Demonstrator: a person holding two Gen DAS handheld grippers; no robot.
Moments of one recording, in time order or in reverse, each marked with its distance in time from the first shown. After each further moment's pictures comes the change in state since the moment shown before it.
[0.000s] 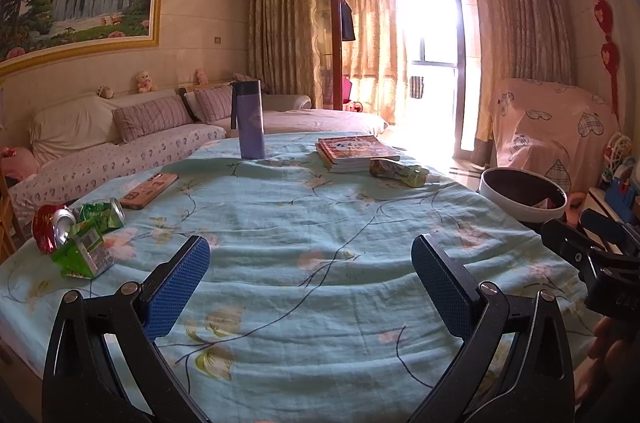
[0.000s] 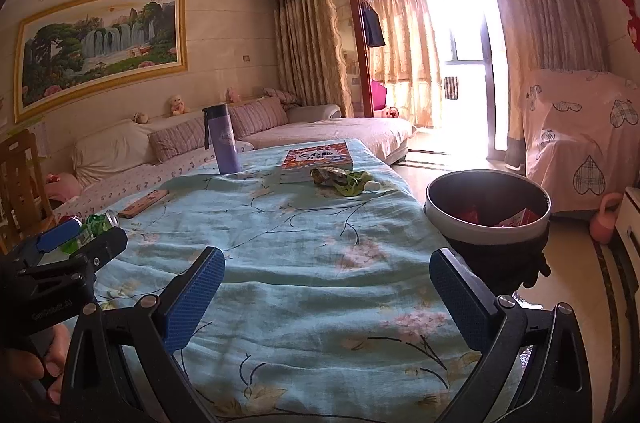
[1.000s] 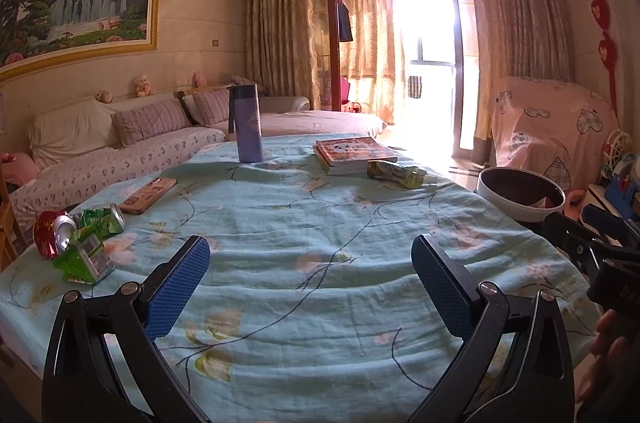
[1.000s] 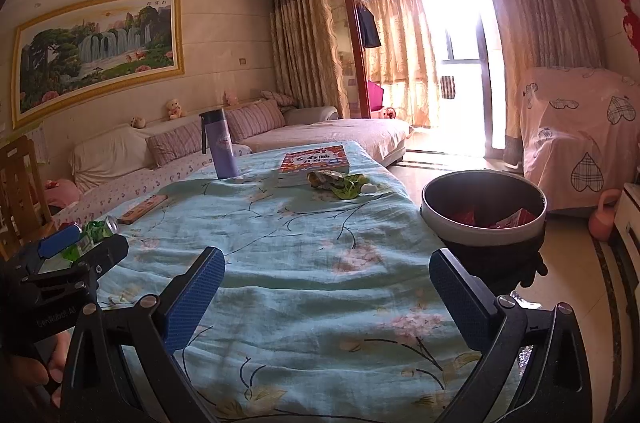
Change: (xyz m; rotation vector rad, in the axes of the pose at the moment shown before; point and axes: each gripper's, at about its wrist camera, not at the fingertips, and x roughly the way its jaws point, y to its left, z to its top) left arm -0.002 -0.004 0.003 0.017 -0.008 -0.001; right arm -0.003 -0.001 0.005 0.015 -0.009 -0.007
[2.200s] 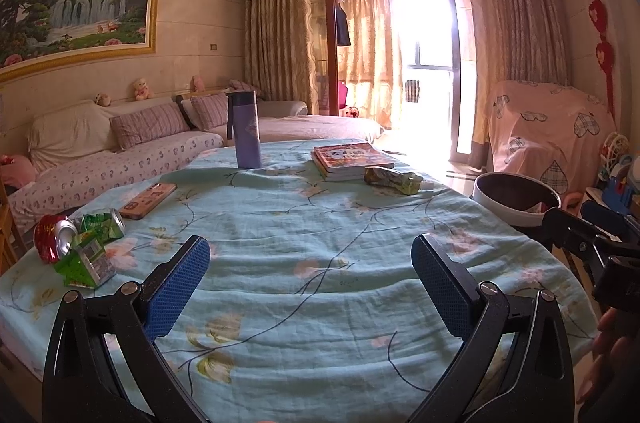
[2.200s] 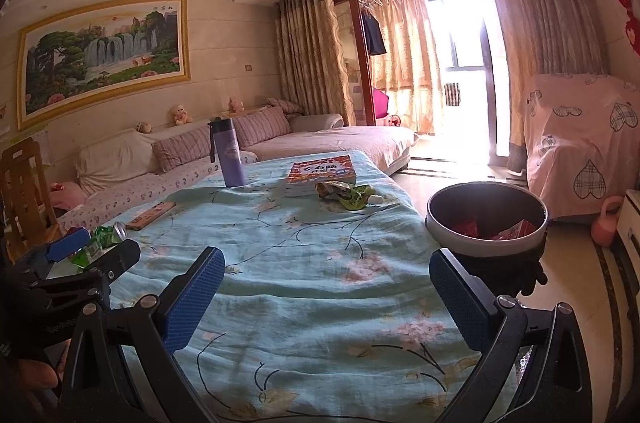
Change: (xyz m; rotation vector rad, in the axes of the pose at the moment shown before) left arm -0.007 0.000 0.004 0.000 -0.013 -0.010; right arm -0.008 0.010 0.009 -0.010 -0.017 0.016
